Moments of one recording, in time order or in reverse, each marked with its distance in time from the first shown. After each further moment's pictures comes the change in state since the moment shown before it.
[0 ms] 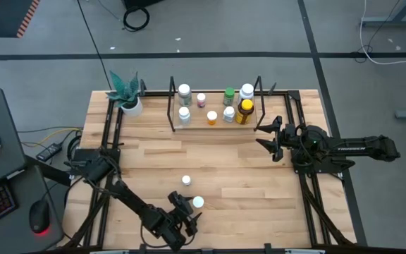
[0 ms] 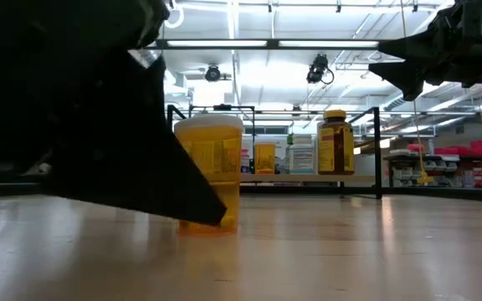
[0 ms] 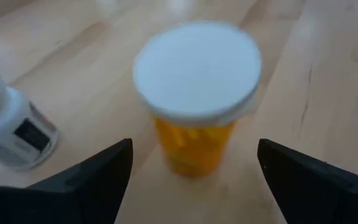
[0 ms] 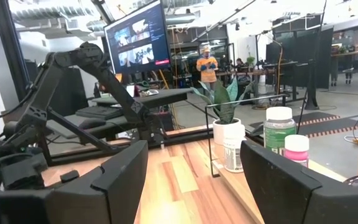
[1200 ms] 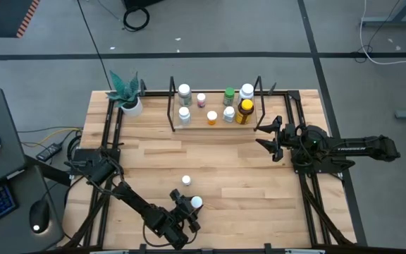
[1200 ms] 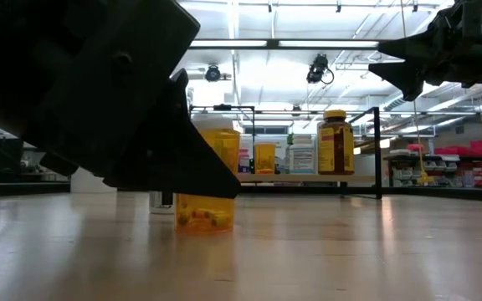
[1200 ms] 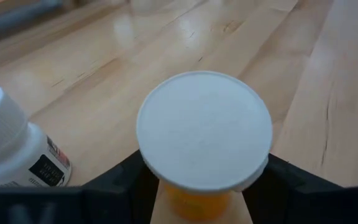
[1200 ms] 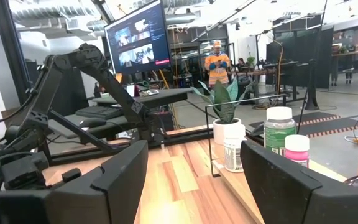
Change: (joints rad) left arm 0.014 0.031 0.001 0.069 -0.136 0.043; right arm 0.000 0.001 0.000 -0.001 0.000 0.000
